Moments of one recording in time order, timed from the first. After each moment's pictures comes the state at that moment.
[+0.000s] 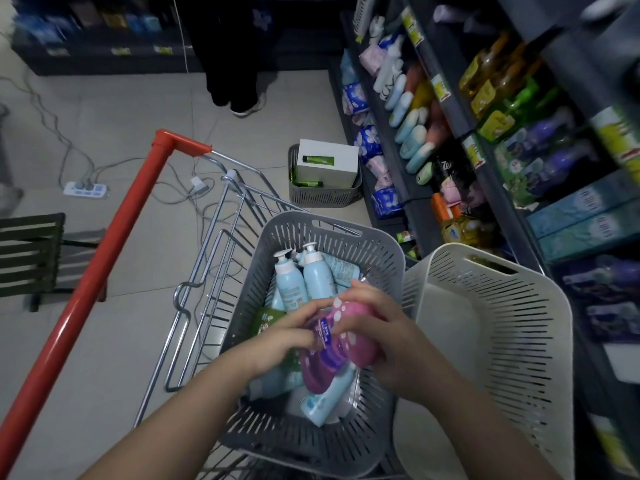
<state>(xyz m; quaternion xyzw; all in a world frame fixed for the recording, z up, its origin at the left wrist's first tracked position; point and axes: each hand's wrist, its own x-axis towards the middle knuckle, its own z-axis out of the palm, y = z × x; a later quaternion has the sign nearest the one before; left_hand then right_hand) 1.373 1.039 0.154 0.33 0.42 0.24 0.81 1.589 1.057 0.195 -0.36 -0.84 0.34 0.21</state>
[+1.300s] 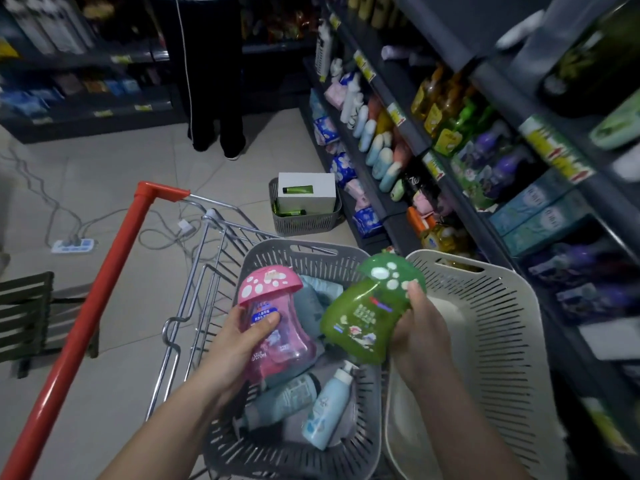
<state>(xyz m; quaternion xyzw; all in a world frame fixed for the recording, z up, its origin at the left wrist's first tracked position) 1.355 1.039 0.185 0.16 0.55 0.42 0.71 1.593 1.060 0.218 -0.57 -0.14 0.61 0.53</state>
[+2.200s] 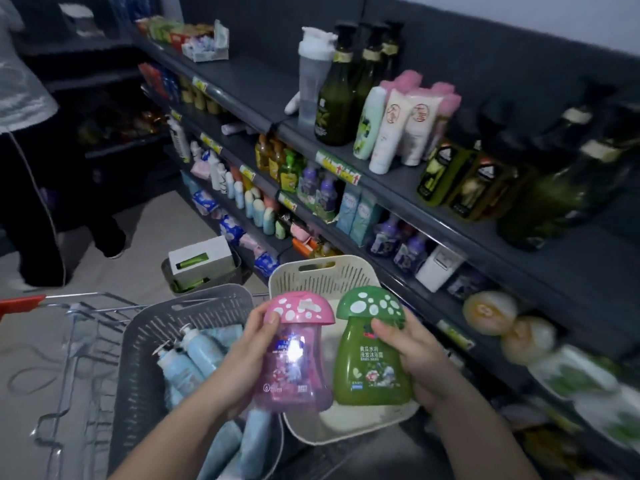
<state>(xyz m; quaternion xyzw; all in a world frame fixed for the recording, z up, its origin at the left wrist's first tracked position) 1.511 1.009 0.278 0.41 0.42 0.26 0.77 1.731 0.910 0.312 -0.57 -0.18 0.58 0.56</state>
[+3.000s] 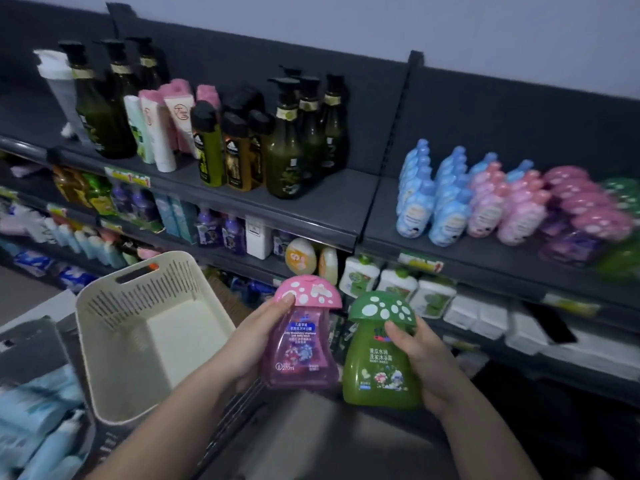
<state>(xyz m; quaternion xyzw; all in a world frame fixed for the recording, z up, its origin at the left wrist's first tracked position) 1.730 0.778 0.337 0.51 0.28 0.06 0.81 1.865 0.572 0.349 -0.62 -0.06 0.38 0.68</state>
